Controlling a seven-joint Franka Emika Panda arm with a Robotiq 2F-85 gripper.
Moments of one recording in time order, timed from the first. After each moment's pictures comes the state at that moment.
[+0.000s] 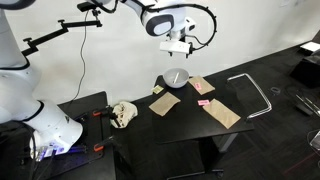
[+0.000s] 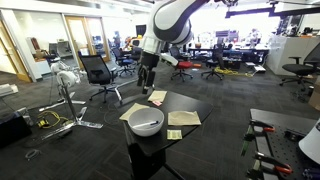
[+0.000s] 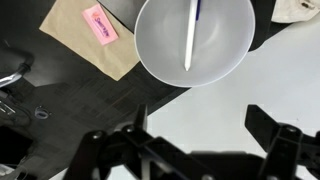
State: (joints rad) arm -0.16 0.35 0.28 -1.91 0.22 2.52 -0.91
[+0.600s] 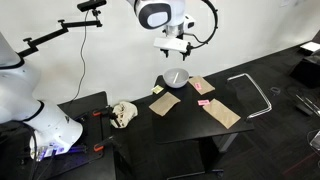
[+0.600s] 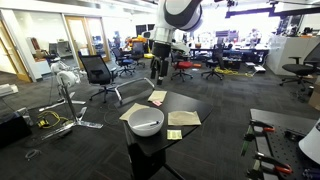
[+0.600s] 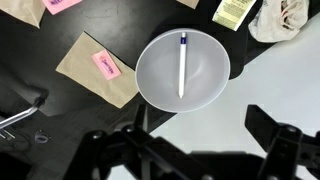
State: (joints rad) arm -0.14 0.22 0.19 -1.98 0.22 2.37 -0.91
